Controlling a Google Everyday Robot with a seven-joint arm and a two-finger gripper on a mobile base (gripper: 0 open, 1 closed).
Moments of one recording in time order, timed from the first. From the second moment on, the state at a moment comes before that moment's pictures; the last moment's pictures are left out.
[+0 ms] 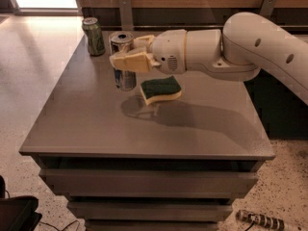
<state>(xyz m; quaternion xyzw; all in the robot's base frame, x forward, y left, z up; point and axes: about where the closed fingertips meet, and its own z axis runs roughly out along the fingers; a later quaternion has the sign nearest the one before) 0.564 0.062 0.965 -0.48 0.60 0.38 0.52</state>
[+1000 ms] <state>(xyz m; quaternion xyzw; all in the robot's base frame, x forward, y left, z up) 0.685 0.042 1.011 -0.44 0.63 0.31 0.57</state>
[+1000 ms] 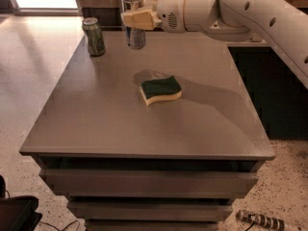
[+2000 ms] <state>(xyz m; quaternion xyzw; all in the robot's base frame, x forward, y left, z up) 0.727 0.050 1.001 -0.44 0.65 0.27 0.56</state>
